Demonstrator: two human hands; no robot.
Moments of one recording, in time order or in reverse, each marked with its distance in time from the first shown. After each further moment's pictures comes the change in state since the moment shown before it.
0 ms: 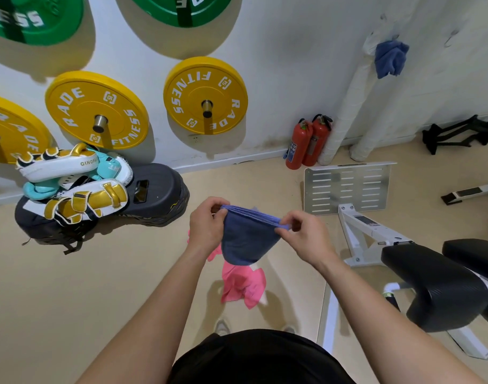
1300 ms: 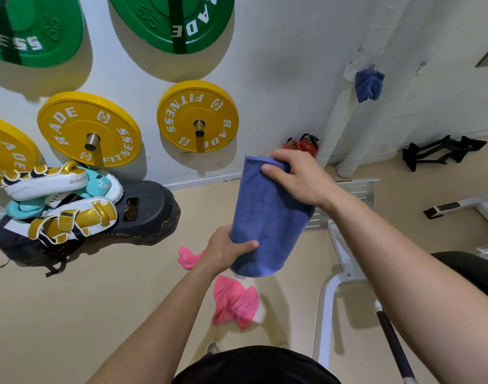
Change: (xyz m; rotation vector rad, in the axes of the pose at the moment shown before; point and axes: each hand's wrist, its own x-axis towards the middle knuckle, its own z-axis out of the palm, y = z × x) left_hand -0.015 0.017 0.017 -0.130 -0.418 -0.109; right_hand 0.072 -0.123 -0.097 -0.155 -0.099 -0.418
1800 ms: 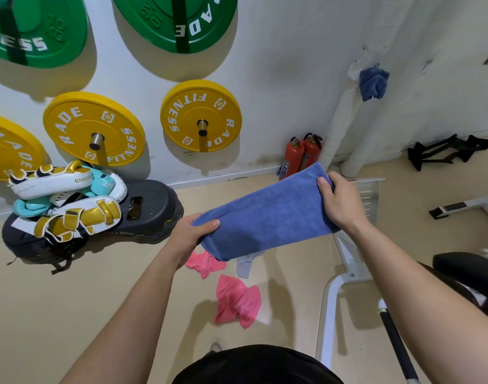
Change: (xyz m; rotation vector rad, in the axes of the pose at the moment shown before) left_hand 0.004 -0.010 -0.071 -0.368 0.010 -0.036; right_hand -0.050 0.095 0.020 -0.008 0.279 0.498
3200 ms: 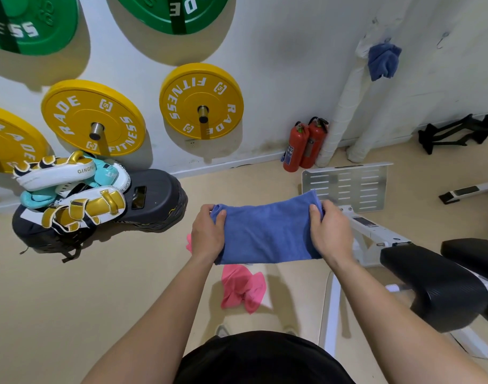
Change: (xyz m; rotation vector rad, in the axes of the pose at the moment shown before) left_hand 0.021 -0.040 0.052 0.535 0.475 0.062; right_hand -0.061 0.031 0.059 -0.041 0.081 0.184
